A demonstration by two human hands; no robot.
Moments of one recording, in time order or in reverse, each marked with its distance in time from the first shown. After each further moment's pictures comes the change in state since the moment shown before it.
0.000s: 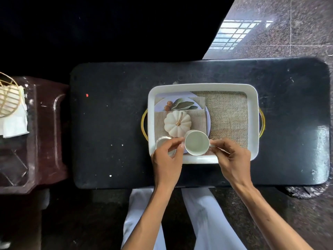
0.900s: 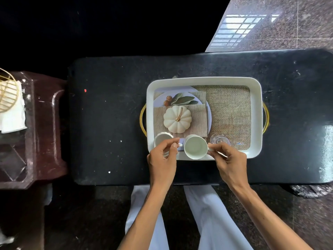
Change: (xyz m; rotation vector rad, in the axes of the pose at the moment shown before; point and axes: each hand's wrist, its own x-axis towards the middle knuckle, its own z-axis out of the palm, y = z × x) left_hand -0.004 -0.024 0.000 -0.087 0.003 -0.092; right_hand -0.016 0.029 0.010 -0.007 -0.033 0.071
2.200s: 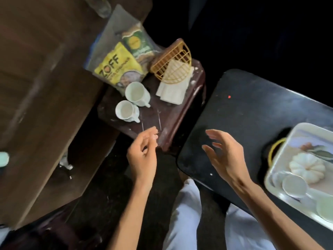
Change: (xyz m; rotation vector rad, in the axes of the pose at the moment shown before) left_hand -0.003 -0.054 -0.370 -0.274 0.699 0.072; right_hand -0.047 -0.244 0.286 -0.221 -0.508 -0.482
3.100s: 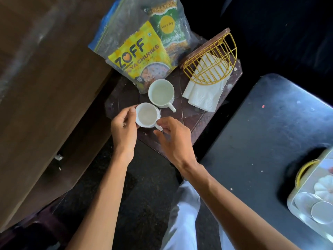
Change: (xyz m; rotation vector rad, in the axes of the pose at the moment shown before) left_hand 0.165 -0.041 -0.056 -0.067 0.049 -0.218; right_hand 0.087 -0.102 0.179 0.146 -0.153 0.003
